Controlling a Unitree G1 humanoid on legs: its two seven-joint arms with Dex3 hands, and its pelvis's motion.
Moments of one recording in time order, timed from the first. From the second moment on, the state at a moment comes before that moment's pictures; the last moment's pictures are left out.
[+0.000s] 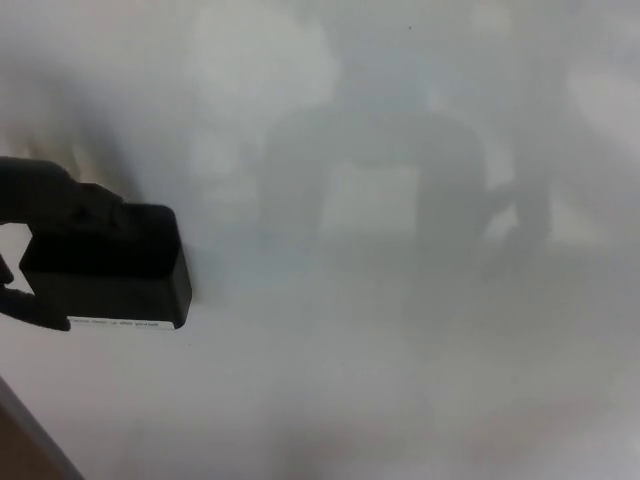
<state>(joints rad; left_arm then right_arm) -0.59 1.08 -0.30 -0.04 0.30 0.17 -1.06 0.09 -0.19 0.04 1.22 -0.25 -0.95 -0.22</state>
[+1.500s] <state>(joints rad) -0.64 0.94 -0.38 0.06 0.35 0.31 -1.11 0.08 -0.19 0.06 1.22 -0.25 -0.95 -0.22</state>
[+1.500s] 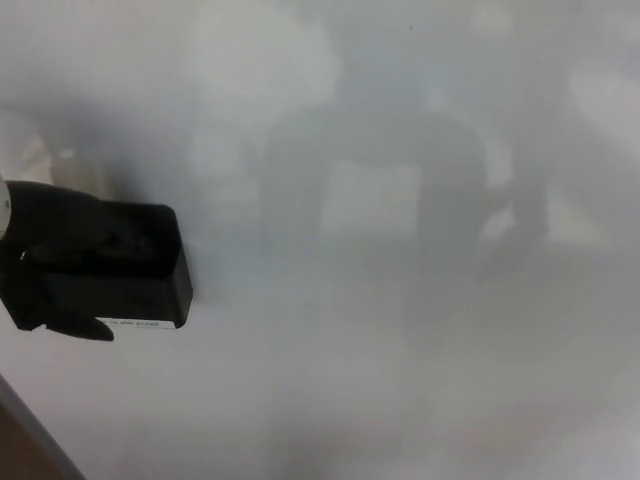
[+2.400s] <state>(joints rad) -0.69 0.85 -0.49 0.20 0.47 0.30 -1.05 0.07 -0.19 0.07 1.22 -0.26 -0.95 -0.22</state>
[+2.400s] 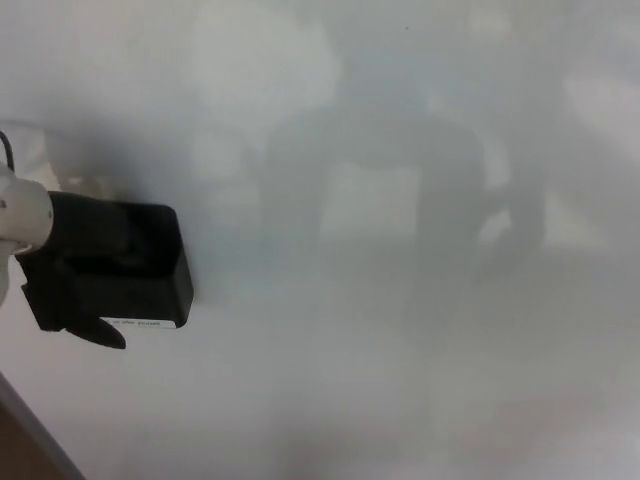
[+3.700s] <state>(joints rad) -0.44 0.83 -0.50 0.27 0.59 -0.16 -0.54 0.03 -0.19 0.07 1.22 -0.26 -0.95 -0.22</state>
